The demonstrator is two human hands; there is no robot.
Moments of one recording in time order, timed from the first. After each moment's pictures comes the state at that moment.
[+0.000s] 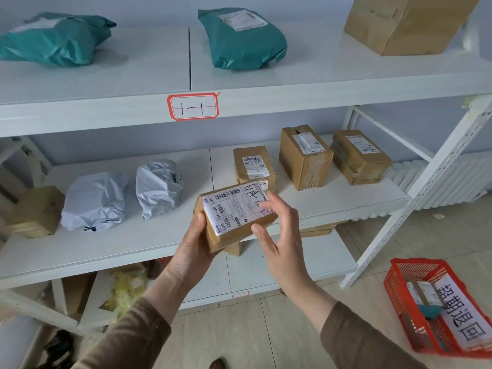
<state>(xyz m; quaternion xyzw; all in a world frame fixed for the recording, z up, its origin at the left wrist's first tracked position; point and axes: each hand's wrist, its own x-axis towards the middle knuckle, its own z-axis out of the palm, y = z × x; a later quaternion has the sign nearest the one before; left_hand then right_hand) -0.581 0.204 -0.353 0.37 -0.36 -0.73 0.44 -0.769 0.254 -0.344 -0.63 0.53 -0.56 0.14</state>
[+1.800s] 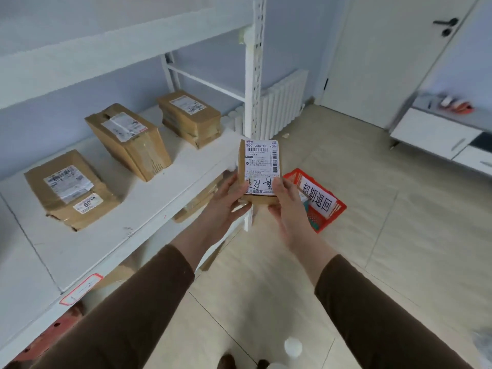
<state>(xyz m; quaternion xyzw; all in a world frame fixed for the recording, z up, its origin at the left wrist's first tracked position) -0.924 0.225 -0.374 0.24 -0.54 -0.80 0.10 -1.024 0.359 -0.379 -0.05 0.59 -0.74 0.32</state>
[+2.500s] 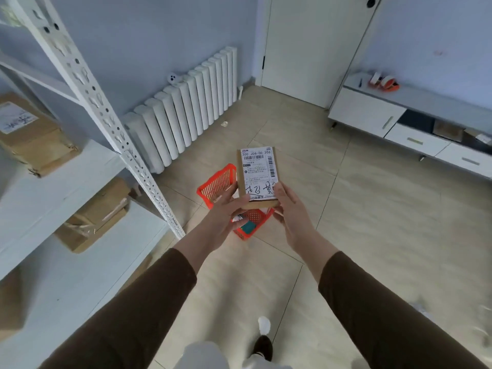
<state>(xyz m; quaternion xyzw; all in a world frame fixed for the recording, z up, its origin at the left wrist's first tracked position) -1.249 0.400 -0.447 0.26 -0.51 -0.82 -0.04 -1.328 0.557 -0.429 0.01 0.67 -0.69 0.28</state>
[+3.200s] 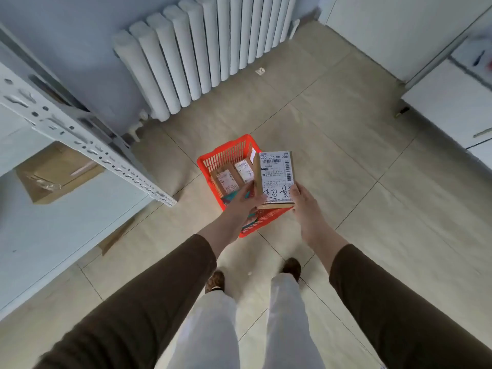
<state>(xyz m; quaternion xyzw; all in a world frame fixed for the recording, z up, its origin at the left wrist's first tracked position) -1.473 0.356 -0.624 0.41 -0.43 -0.81 -0.04 -1.587 0.477 -0.602 -0.01 0.78 -0.49 0.38</state>
